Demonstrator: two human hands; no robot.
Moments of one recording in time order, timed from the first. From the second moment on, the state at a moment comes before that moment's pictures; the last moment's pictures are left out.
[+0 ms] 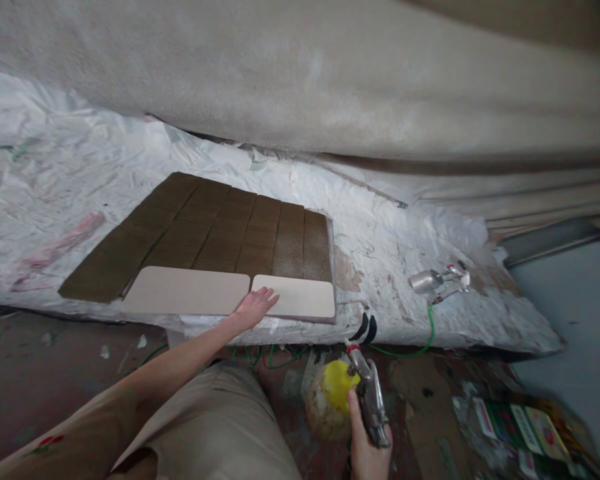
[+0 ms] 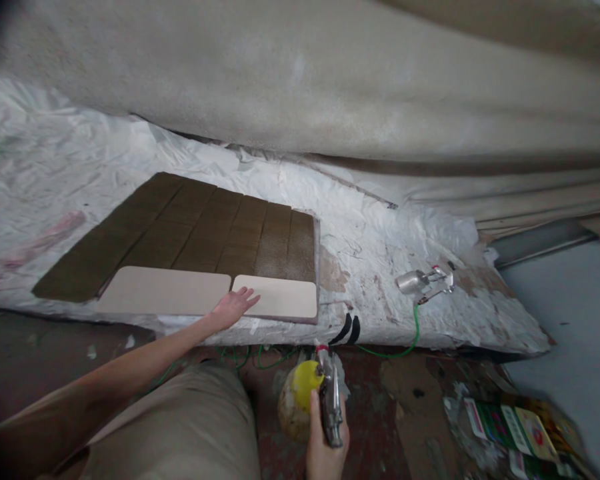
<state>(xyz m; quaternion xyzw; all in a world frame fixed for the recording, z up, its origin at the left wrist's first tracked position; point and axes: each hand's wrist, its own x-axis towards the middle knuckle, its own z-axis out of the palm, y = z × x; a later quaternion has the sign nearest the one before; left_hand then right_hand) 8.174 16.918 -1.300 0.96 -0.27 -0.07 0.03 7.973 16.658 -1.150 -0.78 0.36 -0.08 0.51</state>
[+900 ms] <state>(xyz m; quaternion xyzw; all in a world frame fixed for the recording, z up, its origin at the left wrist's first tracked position) 8.174 16.919 -1.304 0.96 -0.28 -0.06 0.03 7.965 16.658 -1.147 -0.80 0.36 -0.10 0.47</state>
